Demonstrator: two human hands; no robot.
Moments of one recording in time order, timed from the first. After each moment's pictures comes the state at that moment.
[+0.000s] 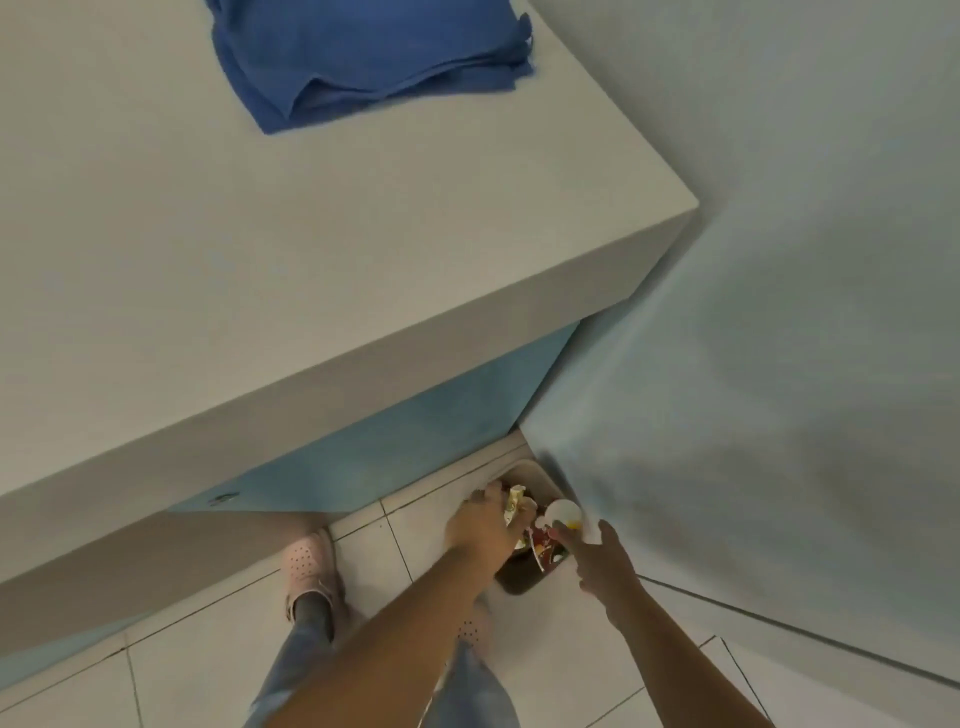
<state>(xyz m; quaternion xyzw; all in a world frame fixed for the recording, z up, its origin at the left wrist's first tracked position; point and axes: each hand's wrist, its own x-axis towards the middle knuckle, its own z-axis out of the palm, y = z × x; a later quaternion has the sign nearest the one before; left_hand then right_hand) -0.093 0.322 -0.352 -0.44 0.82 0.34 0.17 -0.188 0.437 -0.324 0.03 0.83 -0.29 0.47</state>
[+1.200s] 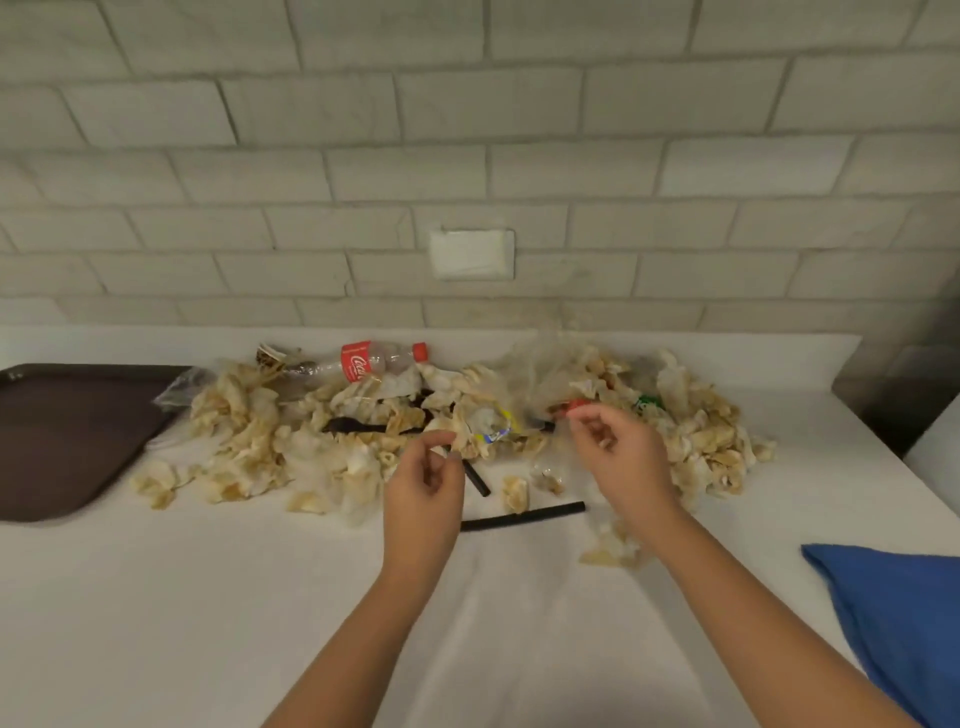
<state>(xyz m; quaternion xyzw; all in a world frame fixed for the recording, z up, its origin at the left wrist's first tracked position) 0.228 -0.071 0.054 -0.53 0.54 0.33 -0.56 0.031 -0.094 0.049 -0.59 0.60 -0.50 0.18</state>
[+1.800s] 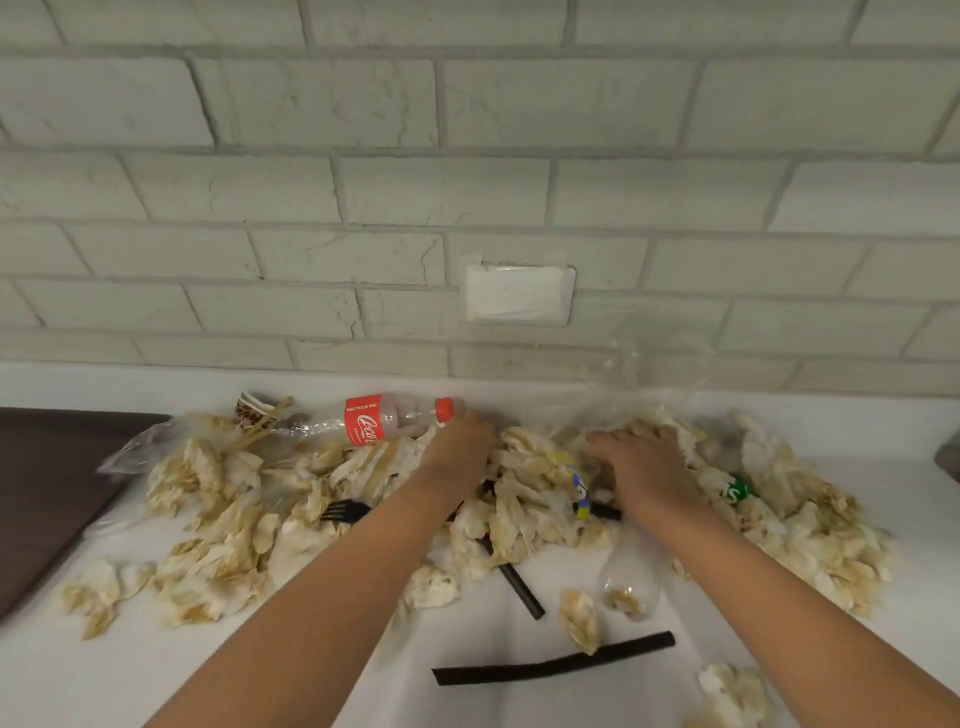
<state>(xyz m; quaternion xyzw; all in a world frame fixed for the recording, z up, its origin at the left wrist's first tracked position) 0.246 -0.325 0.023 -0.54 0.84 -0.04 0.00 0.034 -0.262 0.026 -0.72 0.69 -0.02 -0.08</state>
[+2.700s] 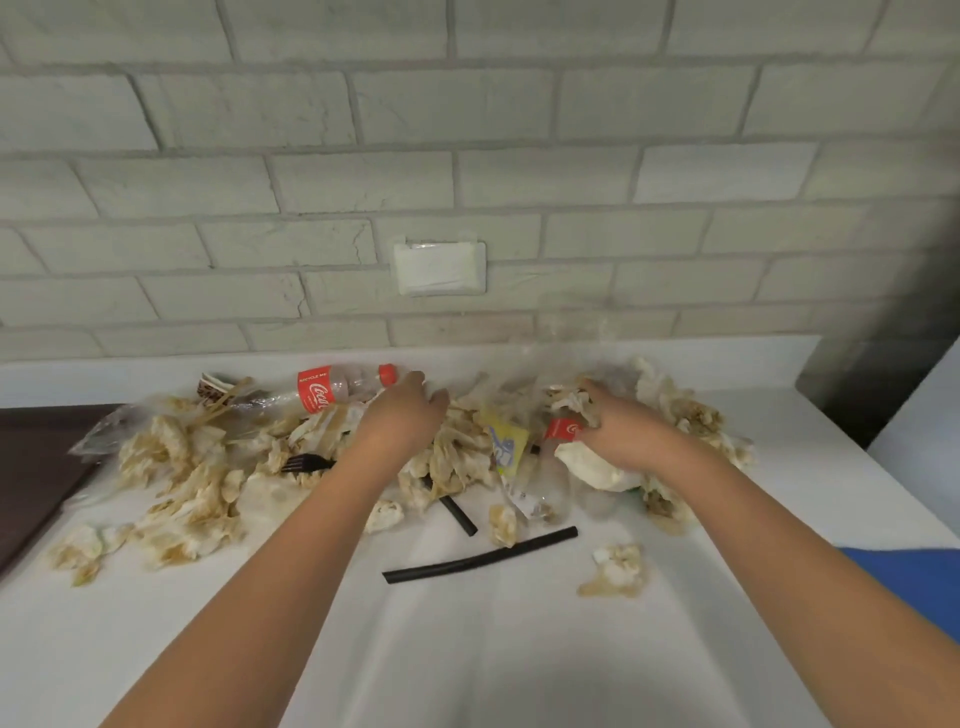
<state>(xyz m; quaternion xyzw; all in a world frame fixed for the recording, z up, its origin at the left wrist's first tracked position) 0.236 -0.213 0.104 -0.63 0.73 0.21 -0.14 -0.001 -0.171 0.081 -0.63 0.75 -0.09 0.18</state>
